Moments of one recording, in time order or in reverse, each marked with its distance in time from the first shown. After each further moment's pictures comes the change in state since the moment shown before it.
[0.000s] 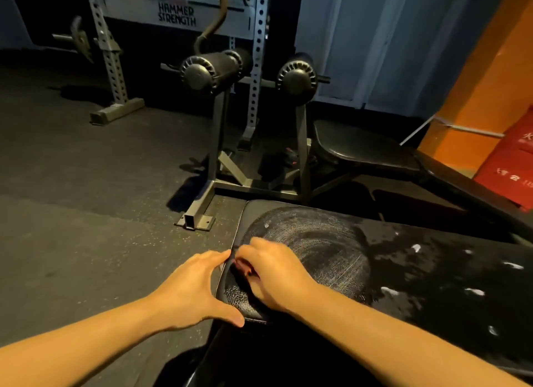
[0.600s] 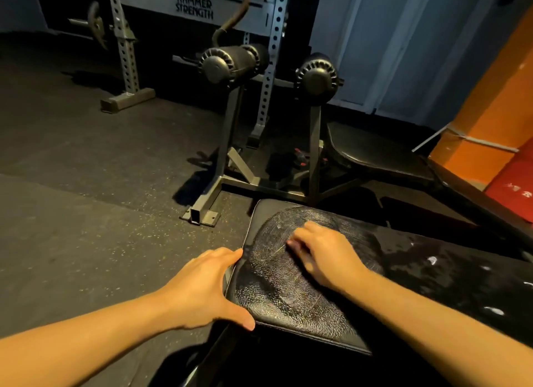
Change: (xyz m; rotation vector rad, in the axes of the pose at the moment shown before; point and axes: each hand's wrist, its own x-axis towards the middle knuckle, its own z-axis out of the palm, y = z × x) left_hand 0.003 -0.001 0.002 -0.003 -0.005 0.003; right_hand 0.004 0.076 -0.013 -0.184 0.127 0.081
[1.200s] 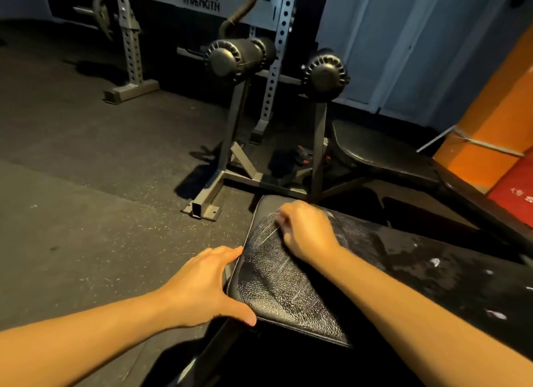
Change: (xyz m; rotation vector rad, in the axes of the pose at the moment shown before) left_hand -0.010 0.000 0.004 -0.078 0.031 -0.034; right_hand 0.050 -0.030 0.005 -0.041 -0.019 0.101
